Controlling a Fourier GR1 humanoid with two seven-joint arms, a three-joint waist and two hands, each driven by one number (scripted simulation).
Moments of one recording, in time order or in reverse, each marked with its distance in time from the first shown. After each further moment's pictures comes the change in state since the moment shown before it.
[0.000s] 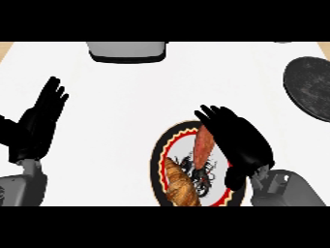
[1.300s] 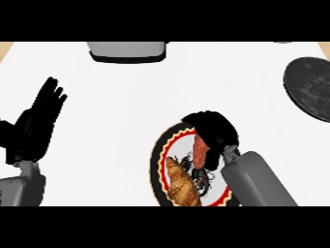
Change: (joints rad) left arm 0.008 -0.020 0.030 -0.017 -0.013 -0.029 0.011; right arm -0.077 0.199 -0.105 0.472 0.204 -0.172 -0.286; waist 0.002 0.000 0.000
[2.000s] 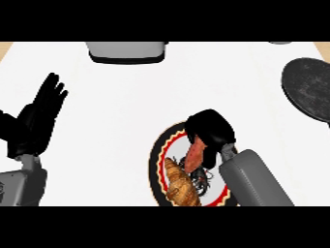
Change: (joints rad) left arm -0.042 0.001 0.011 0.031 -0.006 -0.003 0.012; right arm -0.013 0.033 -0.040 0.064 0.042 -0.115 -0.147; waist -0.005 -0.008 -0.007
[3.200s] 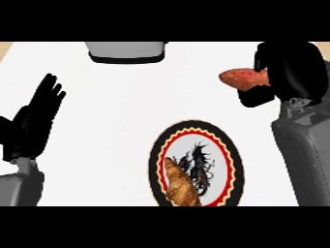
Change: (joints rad) left arm 0.019 0.000 0.002 -0.042 0.004 -0.003 0.022; right arm -0.223 -0.161 -0.268 -0.378 0.151 0.133 0.494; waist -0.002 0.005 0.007
